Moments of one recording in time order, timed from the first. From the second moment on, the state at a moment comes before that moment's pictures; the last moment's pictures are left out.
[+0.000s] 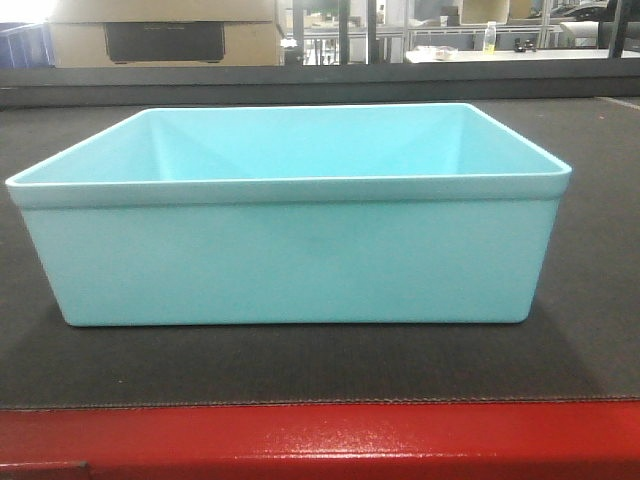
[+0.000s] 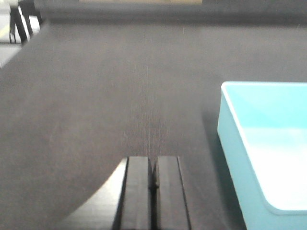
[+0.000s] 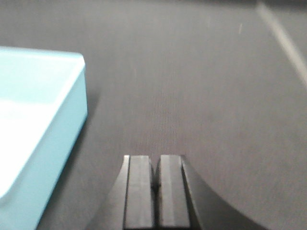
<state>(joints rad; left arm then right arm) -0.03 0.37 -0.50 0.15 0.46 -0.13 0.02 0.49 -0.44 -0.11 0.33 0.11</state>
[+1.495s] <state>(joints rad) 0.04 0.01 -0.03 0.07 0.11 -0.13 0.02 0.23 -0.40 -0.11 0.28 0.11</state>
